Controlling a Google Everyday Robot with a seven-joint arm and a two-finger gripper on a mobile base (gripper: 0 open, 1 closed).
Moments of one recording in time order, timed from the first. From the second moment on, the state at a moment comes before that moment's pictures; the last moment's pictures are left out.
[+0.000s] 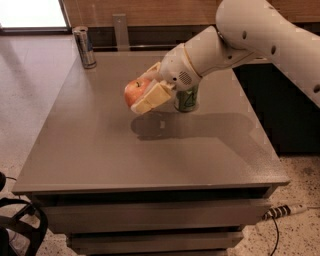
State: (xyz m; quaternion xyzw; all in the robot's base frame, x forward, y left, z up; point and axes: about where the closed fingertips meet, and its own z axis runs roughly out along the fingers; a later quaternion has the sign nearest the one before) arm 0.566 0.031 0.901 -0.62 0.64 0.28 0.34
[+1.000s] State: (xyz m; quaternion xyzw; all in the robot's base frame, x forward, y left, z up) arm 0.689 0.050 0.955 -0.57 0.67 0.29 0.39
